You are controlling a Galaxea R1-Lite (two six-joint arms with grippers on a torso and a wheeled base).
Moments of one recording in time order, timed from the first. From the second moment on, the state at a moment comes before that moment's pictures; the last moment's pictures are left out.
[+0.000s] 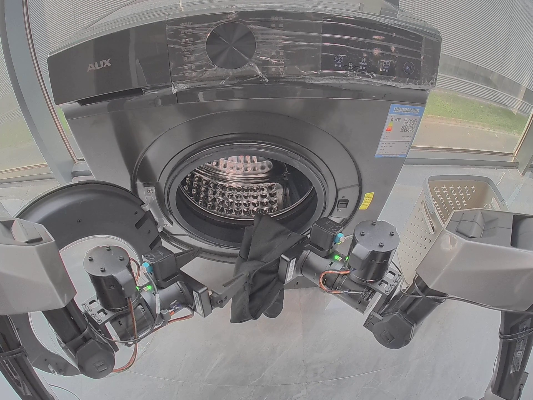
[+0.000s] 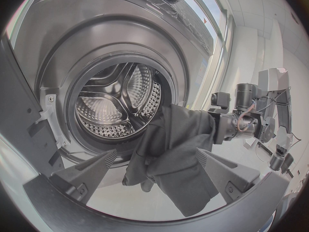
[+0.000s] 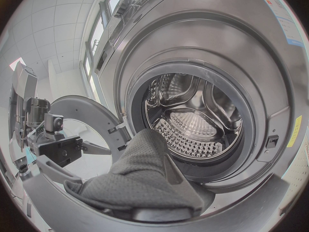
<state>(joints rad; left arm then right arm) -0.51 1.96 -0.28 -1.55 -0.14 -0.07 0.72 2.25 -0.84 -1.46 0.04 0.10</state>
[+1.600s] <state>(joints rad) -0.54 2.29 -0.63 -1.55 -0.13 -0.06 0.80 2.18 -0.72 -1.50 0.04 0.11</state>
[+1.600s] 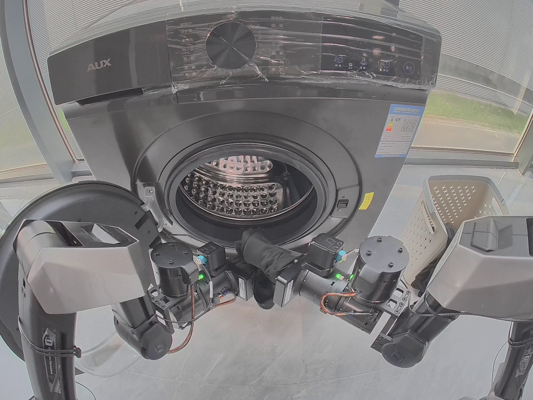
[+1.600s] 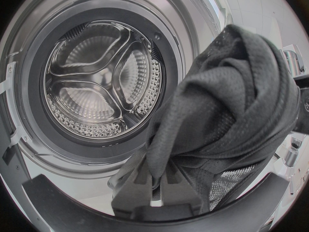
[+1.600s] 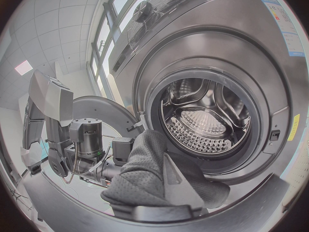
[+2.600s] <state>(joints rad) -0.53 2.02 -0.47 -1.55 -0.08 -0.12 0.73 2.14 -0.39 -1.47 0.05 0.10</state>
